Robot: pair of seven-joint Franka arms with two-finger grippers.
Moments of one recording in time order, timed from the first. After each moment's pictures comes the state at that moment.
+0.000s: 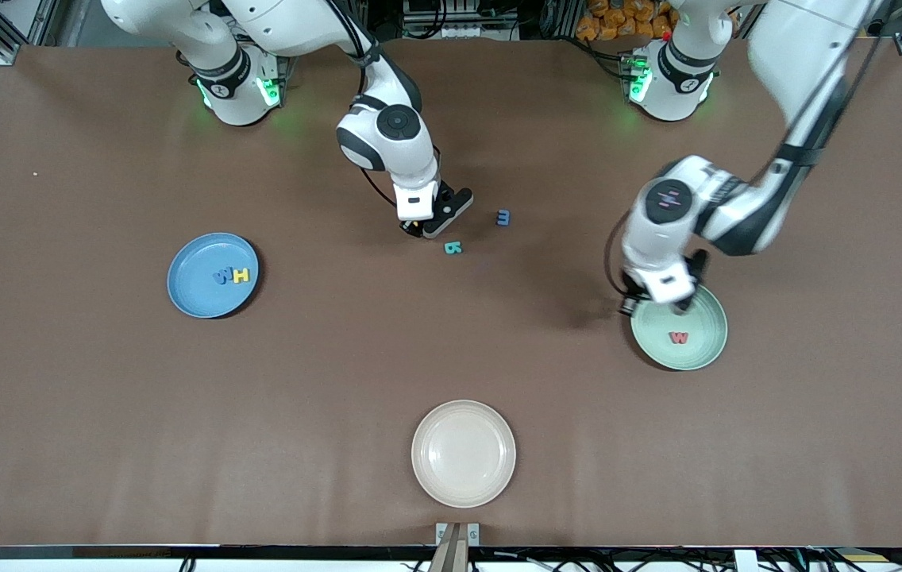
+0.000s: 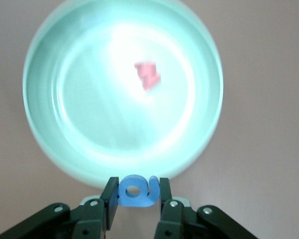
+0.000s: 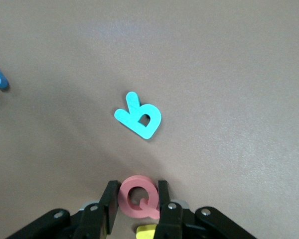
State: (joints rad) left arm 0.18 0.40 -0.48 -2.14 0.61 2.50 -1.88; right arm 0.78 0.51 0.13 -2.14 -0.14 2.77 0.24
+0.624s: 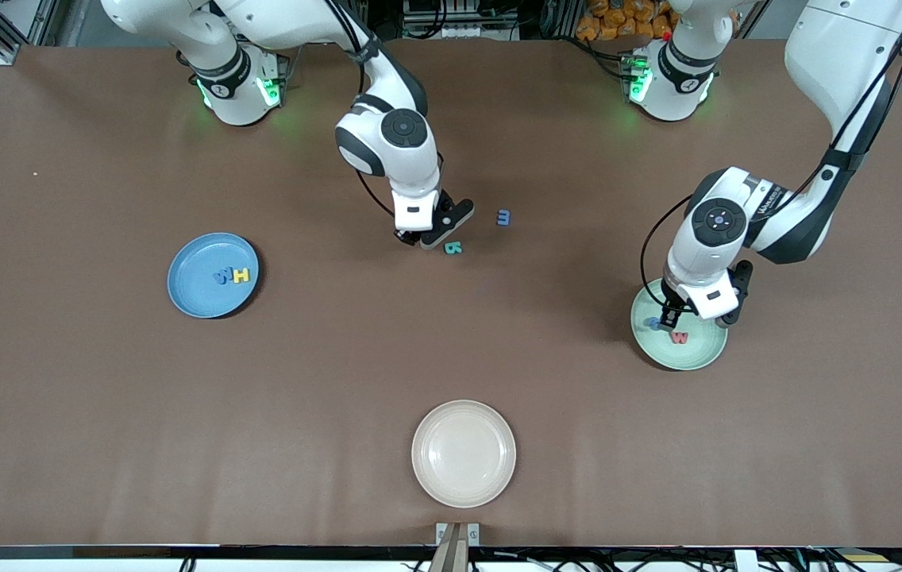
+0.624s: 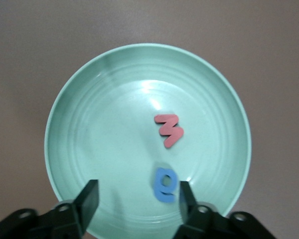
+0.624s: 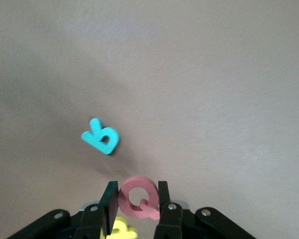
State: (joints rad) left arm 0.24 0.42 -0.49 -2.14 0.61 2.44 -1.81; right arm 0.72 0.45 0.12 -1.99 -0.14 2.47 0.17
